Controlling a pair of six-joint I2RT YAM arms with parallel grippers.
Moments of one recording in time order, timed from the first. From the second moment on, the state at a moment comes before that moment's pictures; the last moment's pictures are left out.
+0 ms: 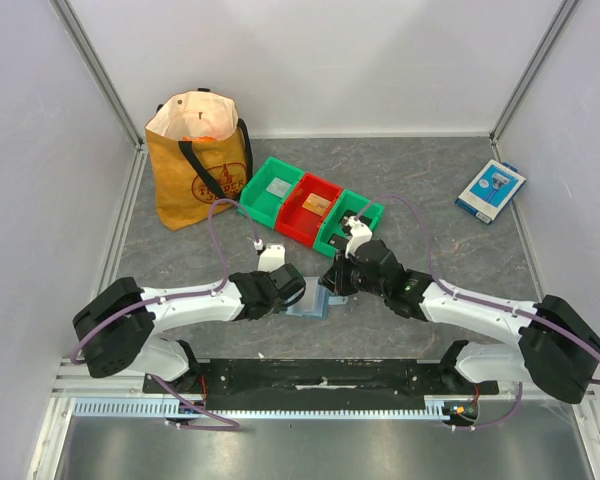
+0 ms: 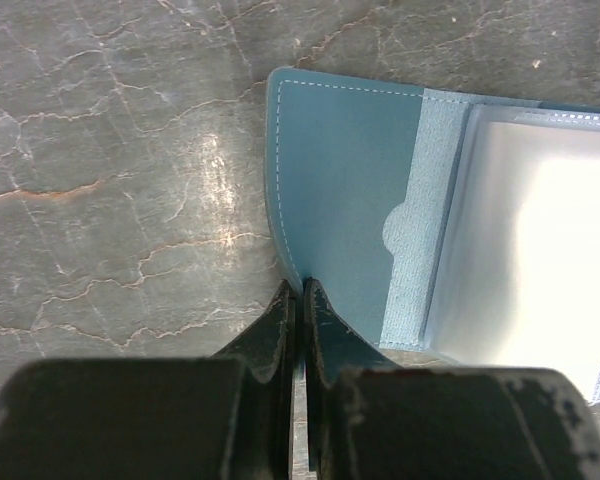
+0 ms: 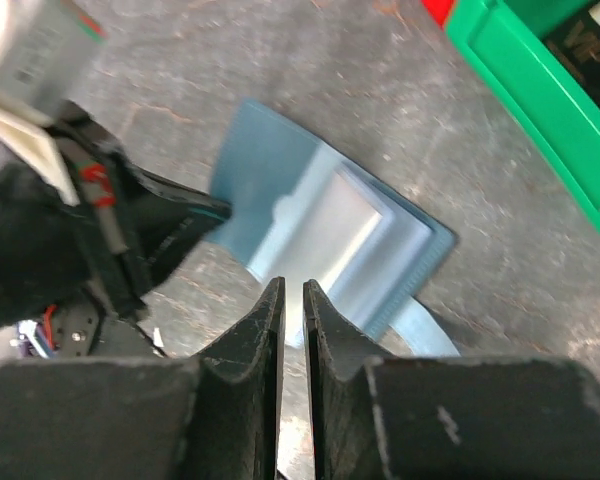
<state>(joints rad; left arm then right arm) -1.01 1.40 0.68 -0.45 -0.51 -0.86 0.86 1.24 0.57 0.11 -0.02 0.64</state>
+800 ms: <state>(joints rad) -1.01 1.37 0.63 -0.33 -0.43 -0.87 0.86 1.55 0.59 0.28 -0.13 0.66</state>
